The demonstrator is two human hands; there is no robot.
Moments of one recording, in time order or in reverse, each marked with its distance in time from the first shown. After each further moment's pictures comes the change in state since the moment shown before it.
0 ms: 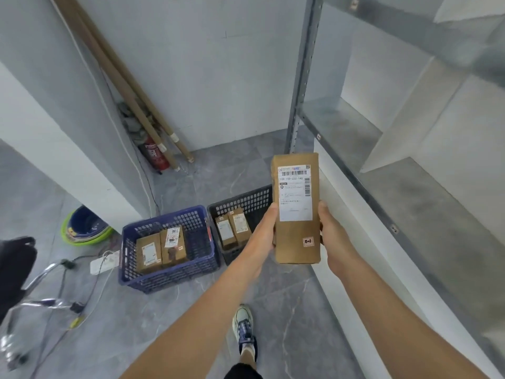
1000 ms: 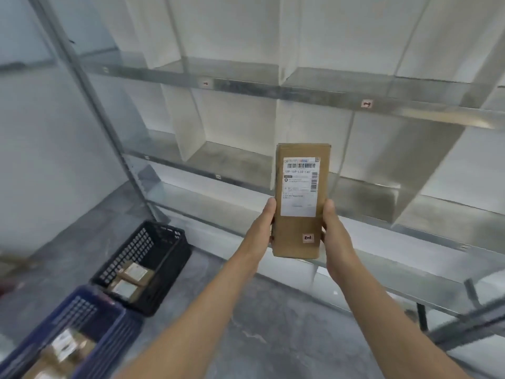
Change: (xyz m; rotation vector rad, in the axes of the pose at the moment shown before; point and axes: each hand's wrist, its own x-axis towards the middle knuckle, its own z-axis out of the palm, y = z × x) left_hand -0.322 -0.082 0.130 0.413 -0.843 0.237; right_hand -0.431 0.147 -0.110 0.410 0.798 -0.235
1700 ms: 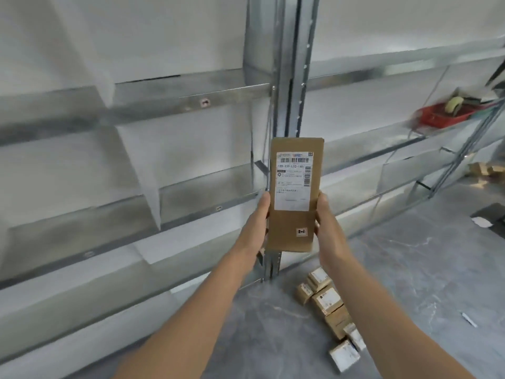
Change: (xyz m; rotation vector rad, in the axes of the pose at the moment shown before) left_hand -0.024 0.008 0.499 0.154 -0.790 0.034; right_hand -0.142 0.029 -0.462 0.140 0.848 -0.098
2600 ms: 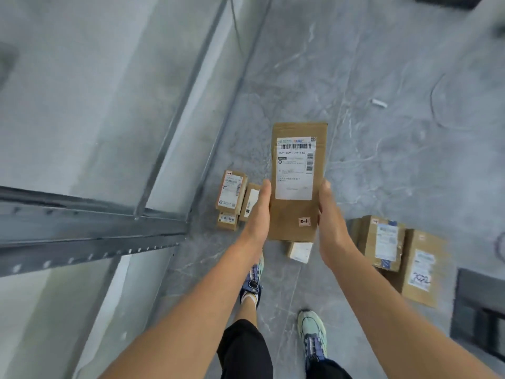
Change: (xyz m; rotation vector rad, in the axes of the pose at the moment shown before) left_hand 0.343 -0.380 0.332 0.245 -0.641 -0.620; right_hand 0.217 0.411 -0.290 0.307 0.719 0.571
